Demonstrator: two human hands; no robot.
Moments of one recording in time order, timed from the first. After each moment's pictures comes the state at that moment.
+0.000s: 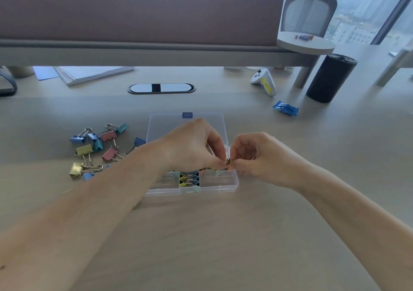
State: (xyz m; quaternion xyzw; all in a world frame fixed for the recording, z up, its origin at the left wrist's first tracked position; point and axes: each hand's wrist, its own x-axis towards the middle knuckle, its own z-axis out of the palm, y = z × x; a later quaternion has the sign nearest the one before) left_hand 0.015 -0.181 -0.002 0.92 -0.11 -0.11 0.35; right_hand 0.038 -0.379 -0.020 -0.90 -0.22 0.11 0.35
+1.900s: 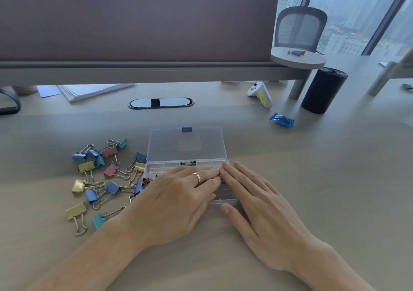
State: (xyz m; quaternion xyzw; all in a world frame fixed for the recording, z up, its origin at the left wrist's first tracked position) left_hand -0.046 -0.160 -0.046 0.94 -0.30 0.14 0.05; right_hand -0.030 -0.387 -0.063 -0.93 -0.33 -0.06 0.13
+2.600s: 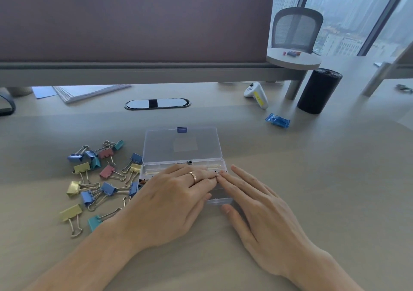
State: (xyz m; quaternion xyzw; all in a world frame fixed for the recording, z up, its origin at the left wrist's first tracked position) left_hand -0.046 -0.160 -0.045 0.94 -0.29 0.14 0.08; right_hand -0.037 -0.393 -0.067 -0.93 -0.33 -0.10 0.16
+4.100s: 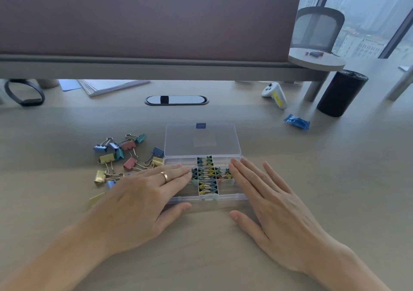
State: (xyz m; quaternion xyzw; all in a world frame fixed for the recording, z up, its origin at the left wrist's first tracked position) left_hand -0.086 -0.097 -0.043 0.98 -0.17 0.10 0.07; right_hand -0.033 -0.380 -0.054 -0.93 -0.37 -0.06 0.04
